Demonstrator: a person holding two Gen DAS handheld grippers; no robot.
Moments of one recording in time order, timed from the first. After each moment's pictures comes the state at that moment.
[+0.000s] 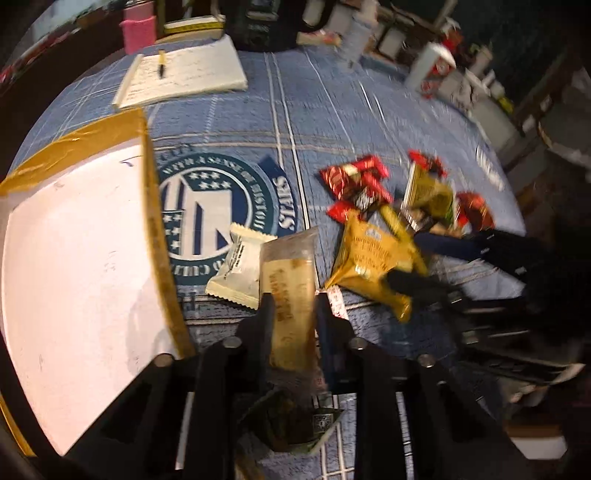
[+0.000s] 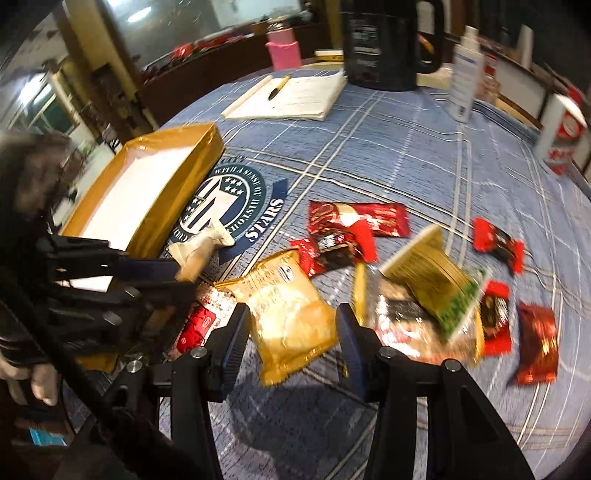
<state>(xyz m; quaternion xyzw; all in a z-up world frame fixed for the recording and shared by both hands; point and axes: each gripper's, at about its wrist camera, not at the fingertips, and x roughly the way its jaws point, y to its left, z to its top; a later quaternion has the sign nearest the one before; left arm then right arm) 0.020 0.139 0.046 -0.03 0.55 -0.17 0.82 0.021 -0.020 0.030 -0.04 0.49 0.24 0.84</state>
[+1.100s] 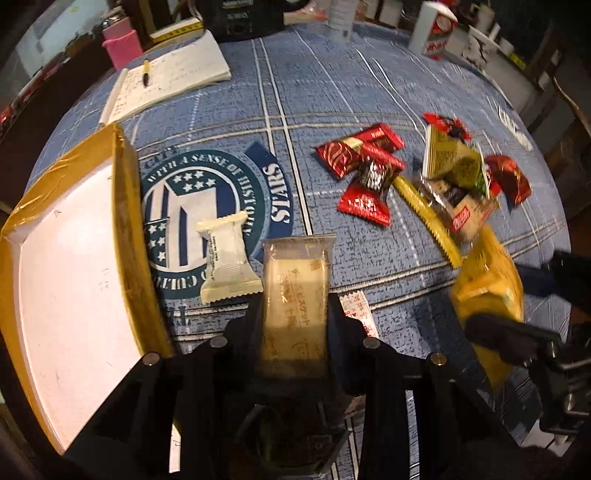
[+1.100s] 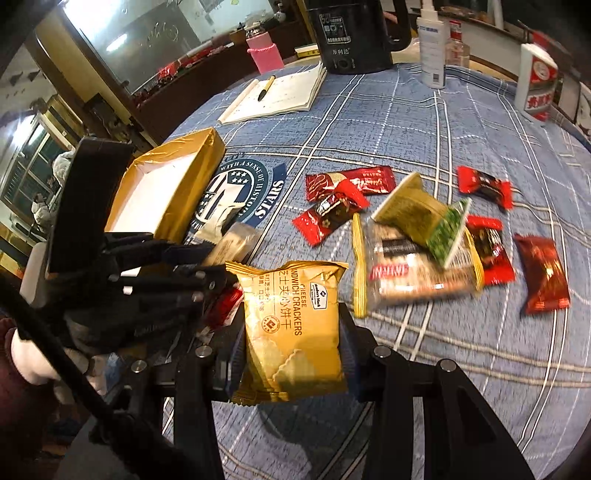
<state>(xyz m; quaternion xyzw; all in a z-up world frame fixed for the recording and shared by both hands) 0.030 0.097 0.021 0.07 0.56 -0.15 0.82 -0.015 -0.047 0.037 0.05 0.50 0.23 0.83</state>
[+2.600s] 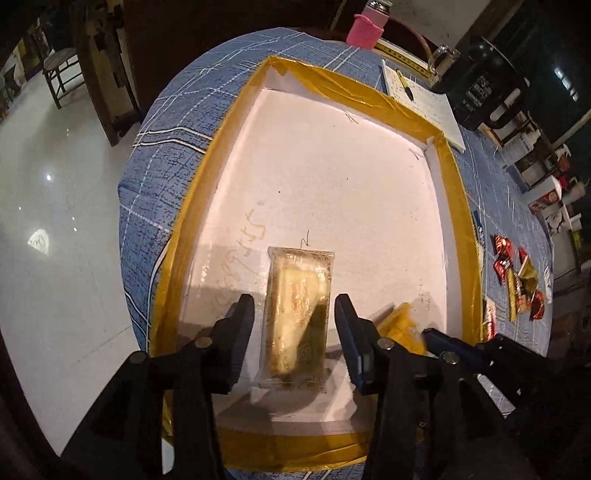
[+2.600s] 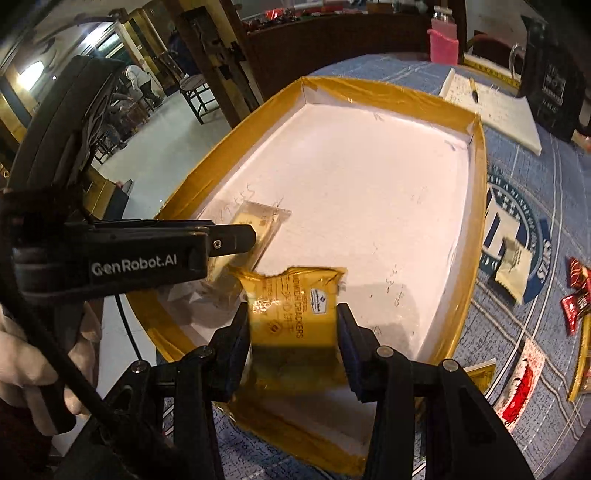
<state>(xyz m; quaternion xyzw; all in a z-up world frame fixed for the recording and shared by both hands) -0.054 0.352 0.034 -0.19 0.54 0.03 0.82 -0.044 0.204 0.022 -0.09 0.49 0.37 0.78</state>
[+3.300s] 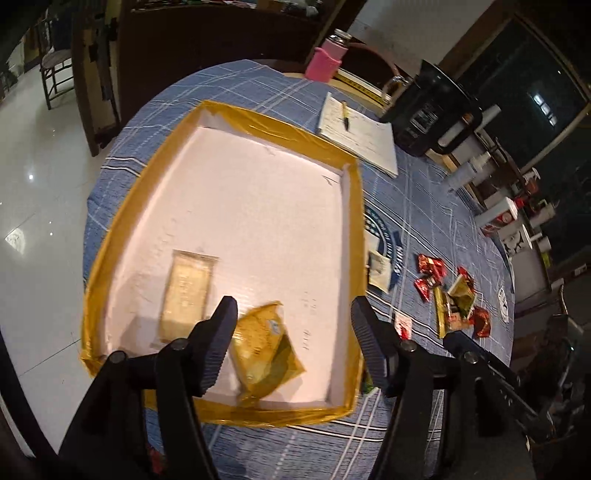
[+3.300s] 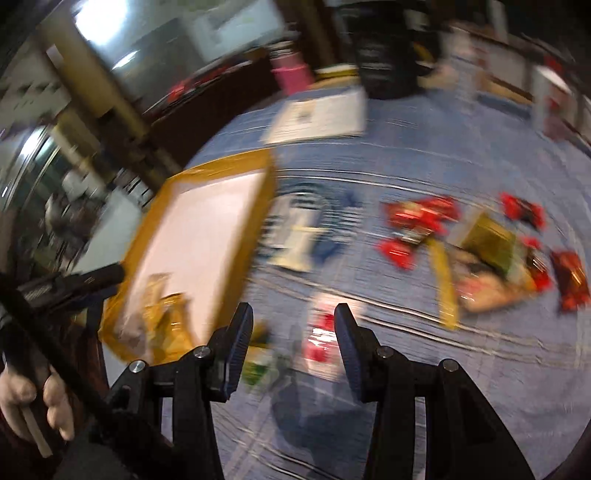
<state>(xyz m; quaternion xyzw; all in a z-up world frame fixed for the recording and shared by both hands) -0.064 0.280 0.091 -0.23 0.48 0.01 0.85 -0.028 0.004 0.048 0.08 0.47 0.22 0.85</state>
